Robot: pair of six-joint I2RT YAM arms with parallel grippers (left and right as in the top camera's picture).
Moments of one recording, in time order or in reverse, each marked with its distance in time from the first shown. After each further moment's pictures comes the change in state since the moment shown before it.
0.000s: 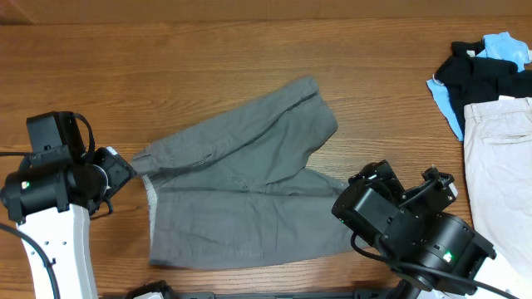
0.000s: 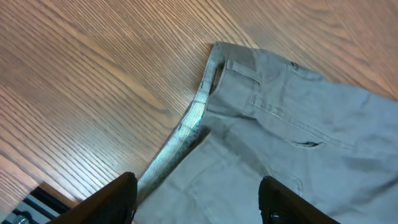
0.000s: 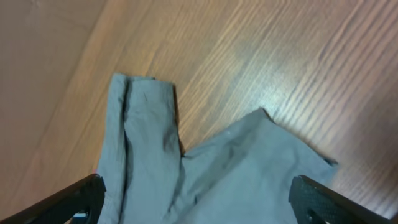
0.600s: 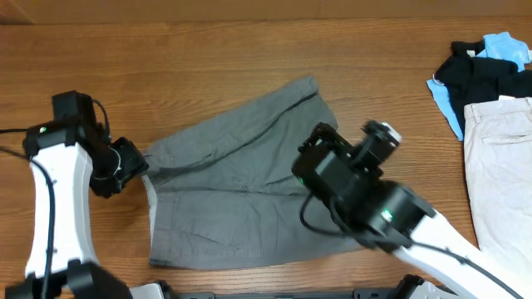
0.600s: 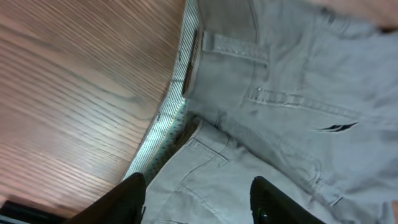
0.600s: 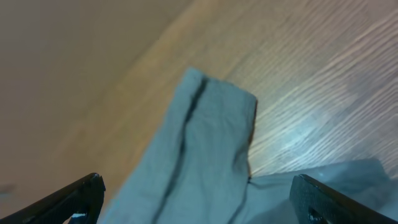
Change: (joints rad) left arm 0.000 0.326 0.003 0.029 0.142 0.135; right arm -0.062 0.226 0.001 0.496 0.032 -0.451
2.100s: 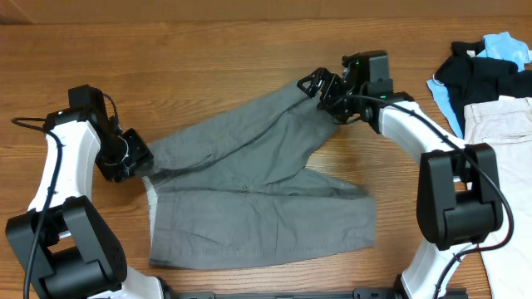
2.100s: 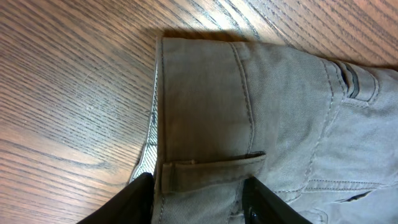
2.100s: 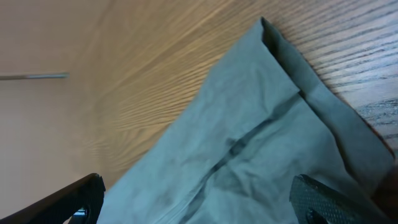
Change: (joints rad) left arm 0.000 0.222 0.000 0.196 0.037 0.019; right arm -0.665 0.734 0.082 0.794 -1.215 -0.667
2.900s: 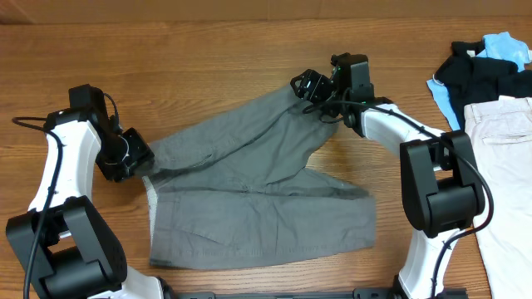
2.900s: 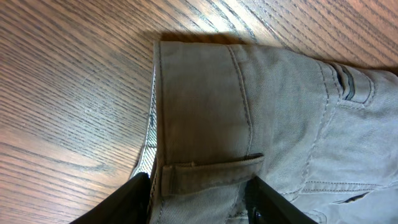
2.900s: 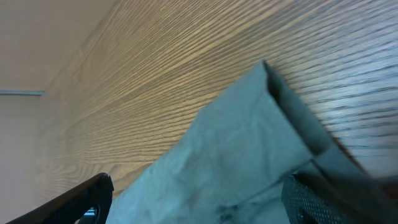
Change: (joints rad) left arm -0.003 0.000 0.000 0.007 0.000 0.000; right arm 0.062 0.093 0.002 0.189 0.165 -0.001
